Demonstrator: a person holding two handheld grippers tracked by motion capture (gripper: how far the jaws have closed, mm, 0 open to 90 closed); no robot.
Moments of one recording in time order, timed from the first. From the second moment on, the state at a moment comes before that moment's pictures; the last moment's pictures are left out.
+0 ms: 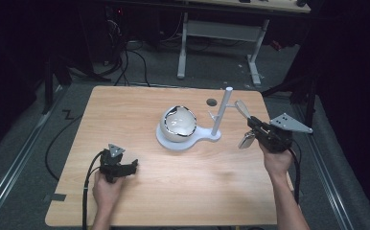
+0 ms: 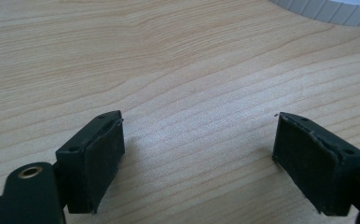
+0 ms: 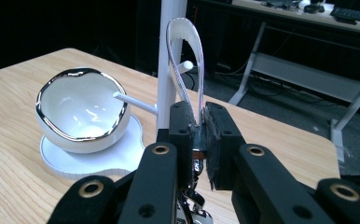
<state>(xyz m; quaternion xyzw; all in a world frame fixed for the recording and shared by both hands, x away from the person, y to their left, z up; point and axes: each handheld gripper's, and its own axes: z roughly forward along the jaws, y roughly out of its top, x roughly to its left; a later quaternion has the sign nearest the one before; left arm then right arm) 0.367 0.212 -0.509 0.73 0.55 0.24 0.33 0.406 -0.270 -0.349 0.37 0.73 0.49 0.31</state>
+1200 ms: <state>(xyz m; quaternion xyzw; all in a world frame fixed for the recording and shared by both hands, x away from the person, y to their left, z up) 0.367 0.212 -0.509 0.74 0.54 0.24 0.33 0.432 -0.256 -0.378 0.39 0.74 0.46 0.29</state>
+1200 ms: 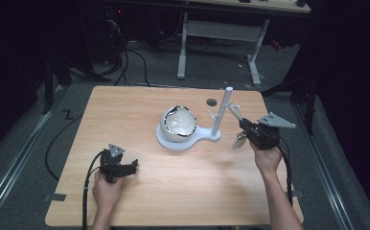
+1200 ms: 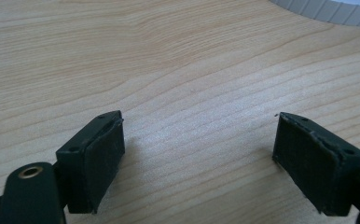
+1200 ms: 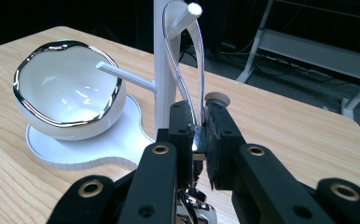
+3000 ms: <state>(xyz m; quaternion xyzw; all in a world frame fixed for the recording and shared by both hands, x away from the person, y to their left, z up) 0.367 0.212 -0.509 0.74 0.54 0.24 0.33 0.466 -0.235 -0.410 0.42 0.74 0.46 0.24</state>
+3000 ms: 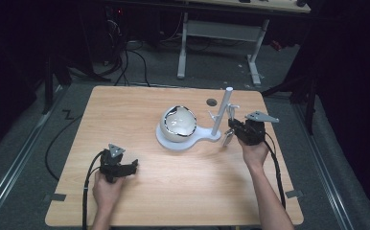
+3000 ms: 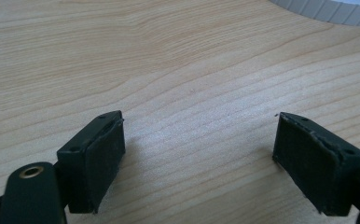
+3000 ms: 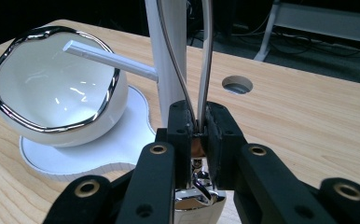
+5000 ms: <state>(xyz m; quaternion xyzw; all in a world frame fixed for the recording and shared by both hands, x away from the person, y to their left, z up) 0.367 0.212 -0.509 0.74 0.54 0.24 0.33 0.422 -0.276 -0.414 0.44 0.72 0.47 0.25</state>
